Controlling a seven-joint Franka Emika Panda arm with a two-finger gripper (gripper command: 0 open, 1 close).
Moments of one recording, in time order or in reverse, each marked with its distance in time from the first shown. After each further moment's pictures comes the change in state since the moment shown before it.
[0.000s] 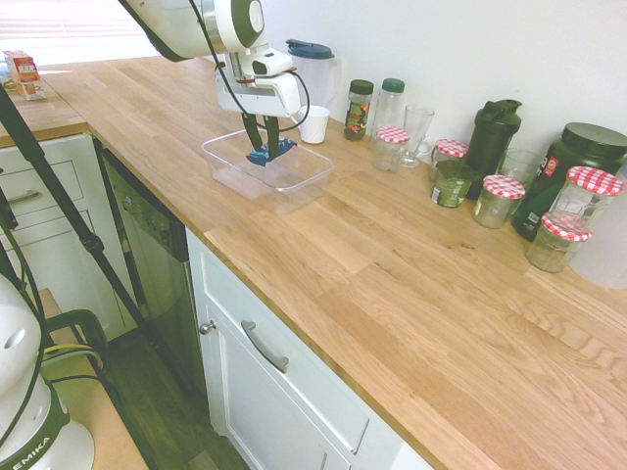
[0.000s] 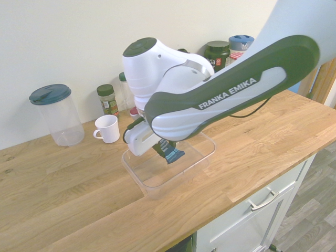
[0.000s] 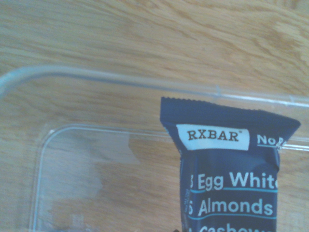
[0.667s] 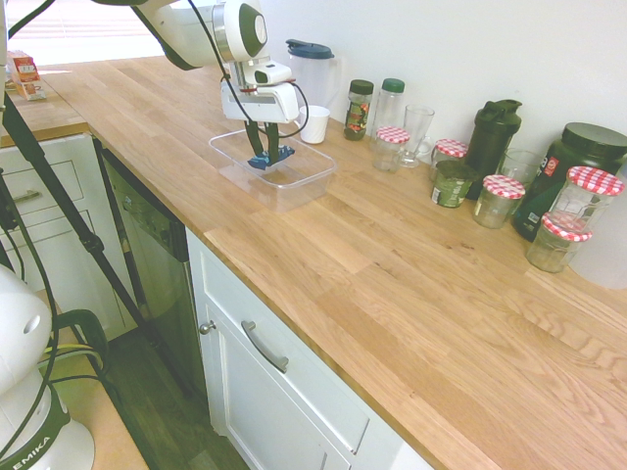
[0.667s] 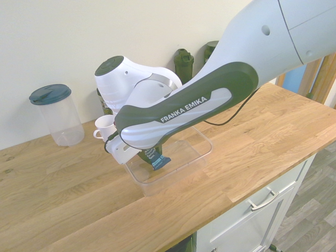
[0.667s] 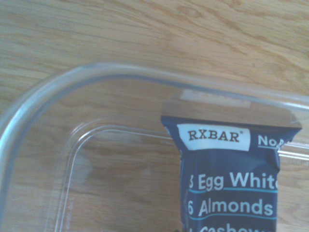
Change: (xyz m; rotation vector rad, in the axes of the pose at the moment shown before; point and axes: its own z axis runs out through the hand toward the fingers) arm 0.001 -0.040 0.030 -0.064 -0.012 0.011
